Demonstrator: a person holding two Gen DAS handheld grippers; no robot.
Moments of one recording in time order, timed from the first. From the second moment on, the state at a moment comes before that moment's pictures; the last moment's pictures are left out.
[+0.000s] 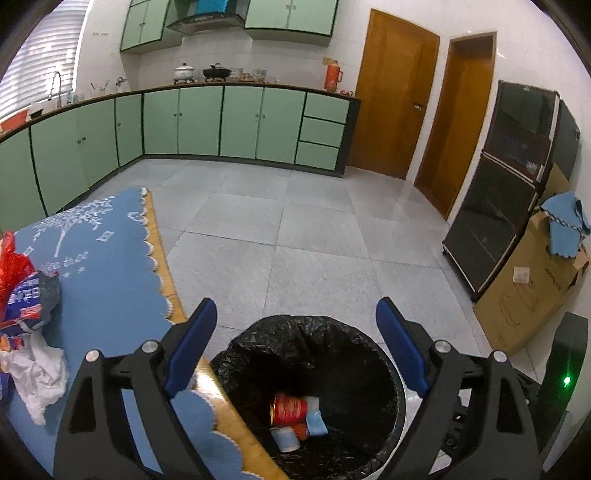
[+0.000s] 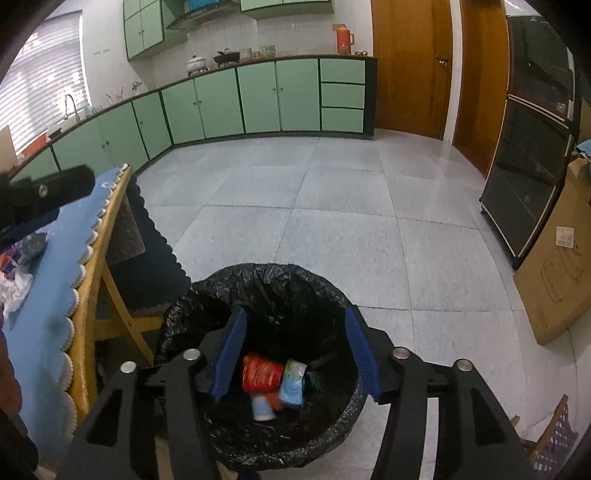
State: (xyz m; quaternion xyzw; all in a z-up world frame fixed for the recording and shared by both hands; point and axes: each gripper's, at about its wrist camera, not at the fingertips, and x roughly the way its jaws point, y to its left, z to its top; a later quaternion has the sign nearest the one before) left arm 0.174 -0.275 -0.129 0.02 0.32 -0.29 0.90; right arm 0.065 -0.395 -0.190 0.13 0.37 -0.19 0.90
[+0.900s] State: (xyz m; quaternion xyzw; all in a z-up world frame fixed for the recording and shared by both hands) left arm 0.103 0.004 -0.097 0.01 0.26 0.03 0.97; right arm 0.112 -0.210 -0.122 0.06 0.28 -0.01 0.96
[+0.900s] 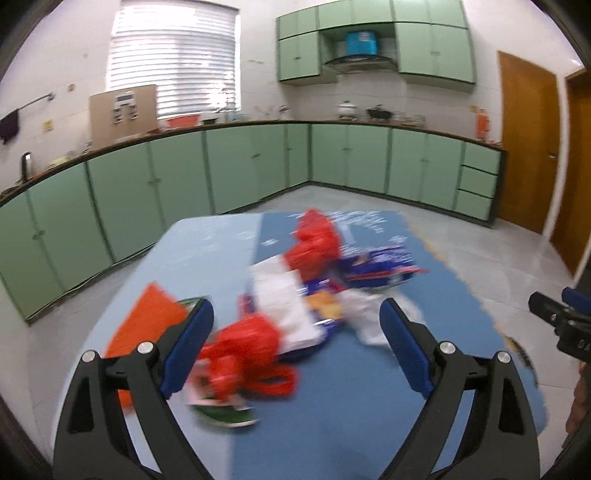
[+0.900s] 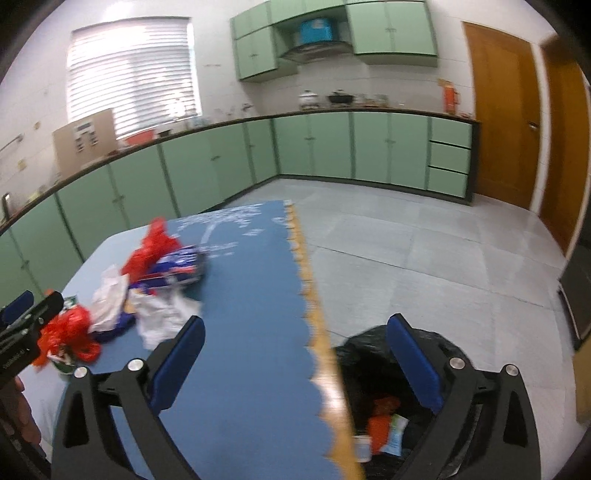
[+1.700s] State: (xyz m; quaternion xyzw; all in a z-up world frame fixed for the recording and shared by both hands) left arm 0.126 0.044 -0.133 -0.02 0.29 0.02 0.96; right arm 0.140 -0.132 -0.138 0.00 0.30 0.03 0.95
